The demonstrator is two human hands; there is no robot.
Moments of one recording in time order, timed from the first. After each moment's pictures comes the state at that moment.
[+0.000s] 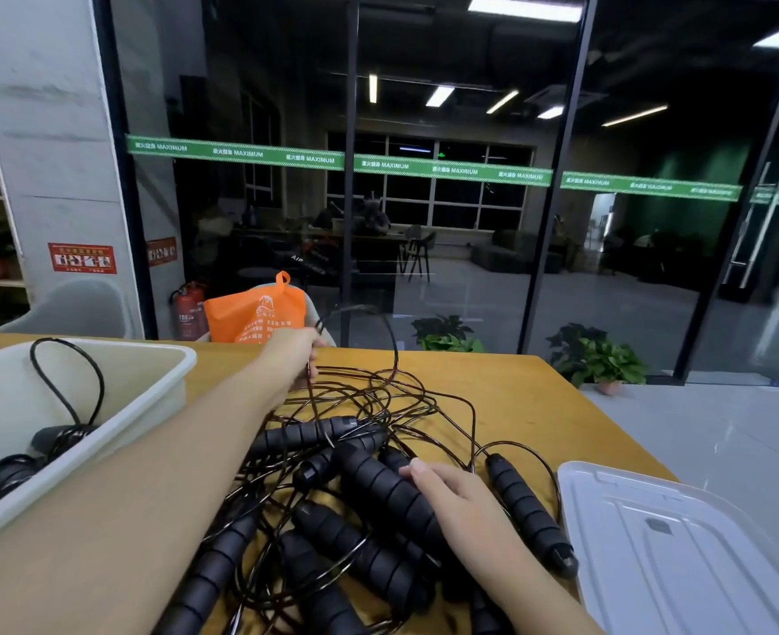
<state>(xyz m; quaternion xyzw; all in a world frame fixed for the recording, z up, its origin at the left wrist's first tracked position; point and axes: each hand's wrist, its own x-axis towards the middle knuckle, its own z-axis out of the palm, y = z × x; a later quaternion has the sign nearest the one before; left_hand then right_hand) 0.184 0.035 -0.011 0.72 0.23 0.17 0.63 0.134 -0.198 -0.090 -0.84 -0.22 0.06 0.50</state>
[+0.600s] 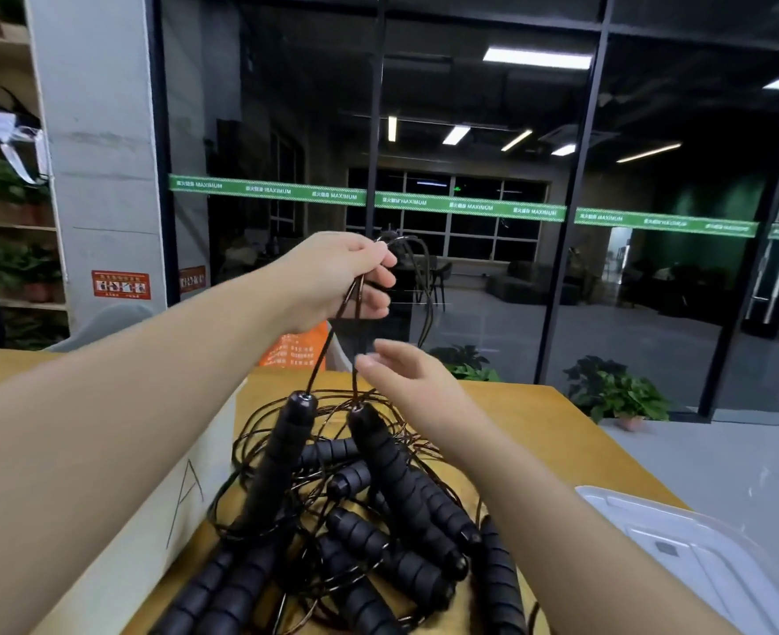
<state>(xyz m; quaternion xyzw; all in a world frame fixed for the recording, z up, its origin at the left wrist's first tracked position) 0.084 -0.003 0.116 0.77 -0.06 0.21 0.60 0.108 -0.142 0.030 -0.77 -0.36 0.03 0.53</state>
